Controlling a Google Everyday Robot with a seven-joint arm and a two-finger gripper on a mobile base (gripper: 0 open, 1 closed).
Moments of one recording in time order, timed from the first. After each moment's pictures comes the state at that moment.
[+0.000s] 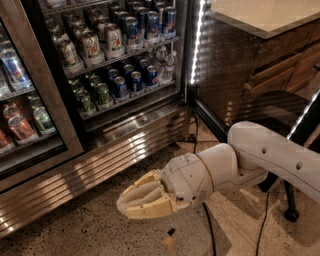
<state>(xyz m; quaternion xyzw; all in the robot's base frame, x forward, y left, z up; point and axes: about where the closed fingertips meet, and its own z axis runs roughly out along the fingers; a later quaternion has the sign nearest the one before) 0.311 0.051 0.847 -0.57 0.46 0.58 0.34</state>
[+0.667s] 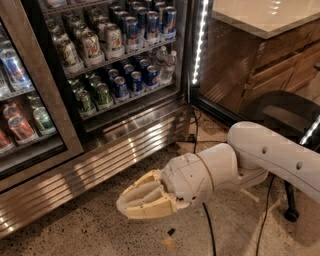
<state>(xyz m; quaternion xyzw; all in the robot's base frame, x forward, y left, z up) 0.311 0.051 0.847 -0.58 0.46 0.58 0.34</state>
